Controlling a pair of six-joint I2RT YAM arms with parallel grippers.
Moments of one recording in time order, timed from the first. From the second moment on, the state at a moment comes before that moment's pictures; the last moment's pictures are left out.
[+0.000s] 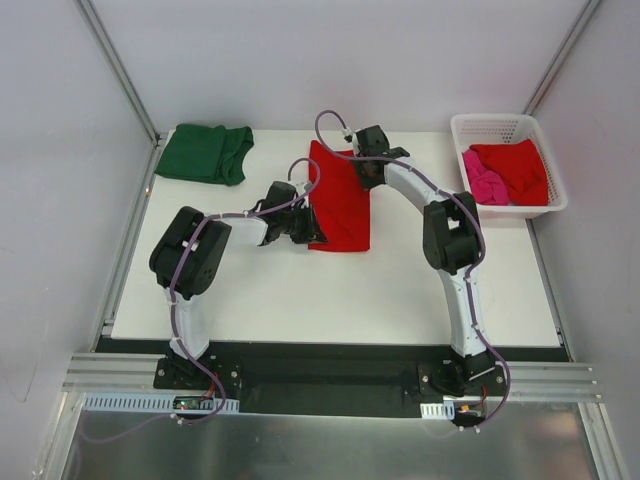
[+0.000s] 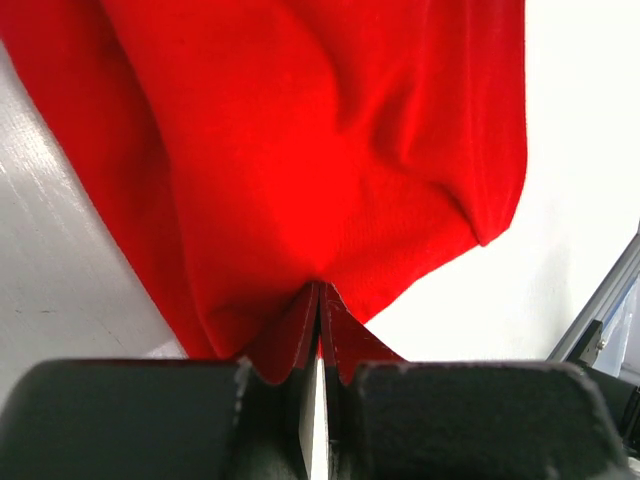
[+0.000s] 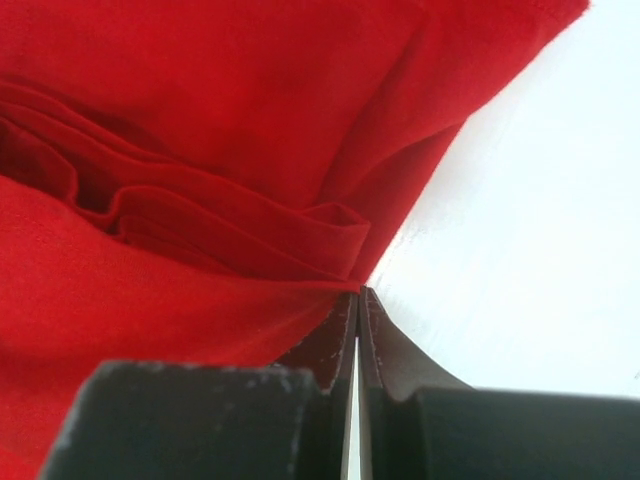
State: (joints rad) left arm -0.47 1.95 1.05 0.15 0.49 -0.61; right arm 0.43 2.32 1.98 -0.57 0.14 -0.10
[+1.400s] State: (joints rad) left arm -0.47 1.90 1.04 0.10 0.47 -0.61; right arm 0.44 1.73 1.47 -0.51 0.23 0.11
